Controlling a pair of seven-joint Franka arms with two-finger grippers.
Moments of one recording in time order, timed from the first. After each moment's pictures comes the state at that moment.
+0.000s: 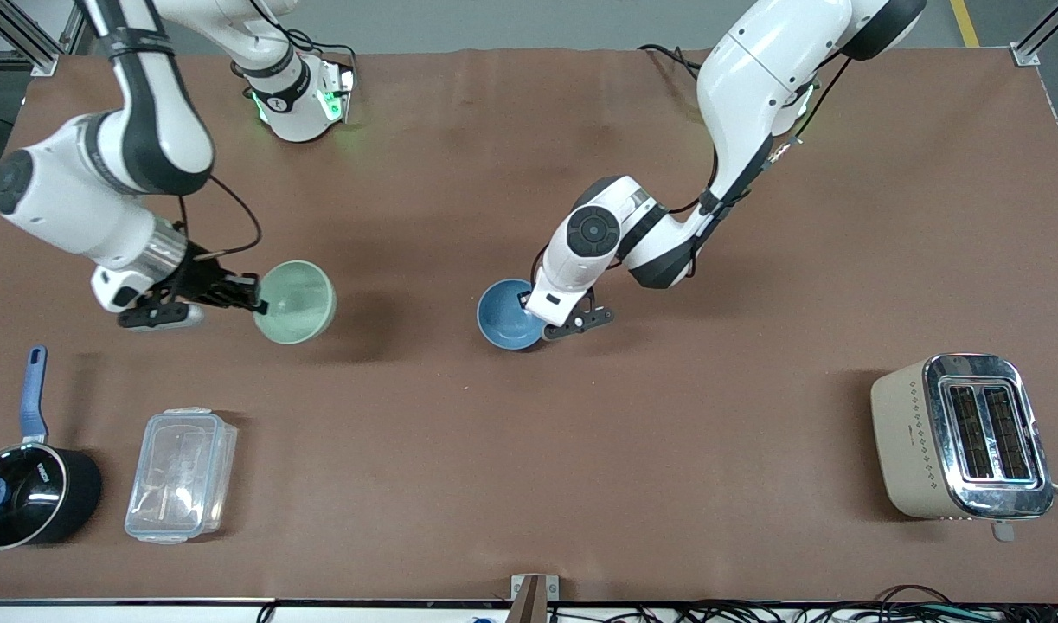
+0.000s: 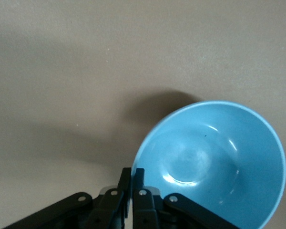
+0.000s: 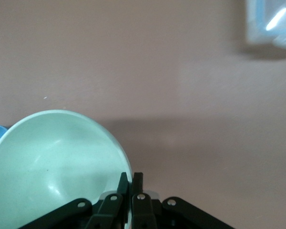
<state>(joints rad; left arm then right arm) -0.42 0.71 -0.40 -1.67 0.10 2.41 -1.11 0.15 0.03 -0.03 -2.19 0.37 2.26 -0.06</state>
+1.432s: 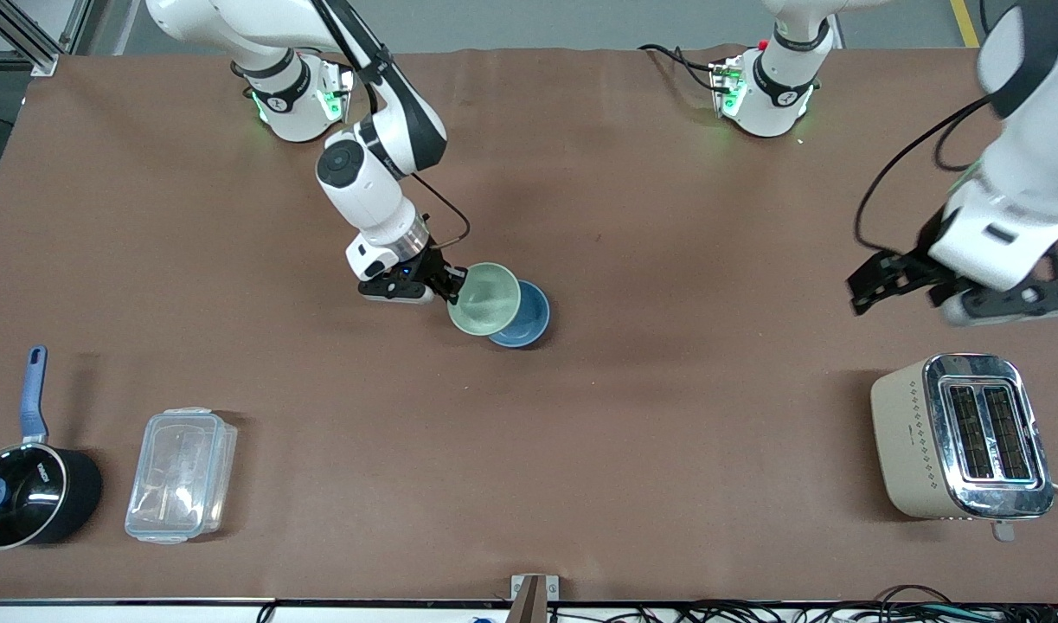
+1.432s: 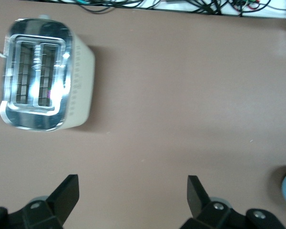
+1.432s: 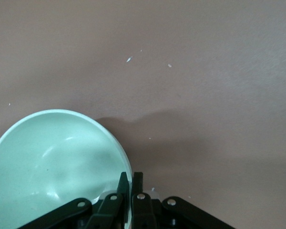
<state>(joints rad) 0.16 0.11 -0.35 -1.51 0.10 1.73 -0.27 0.69 0.32 -0.03 -2.21 0.37 2.82 0.57</state>
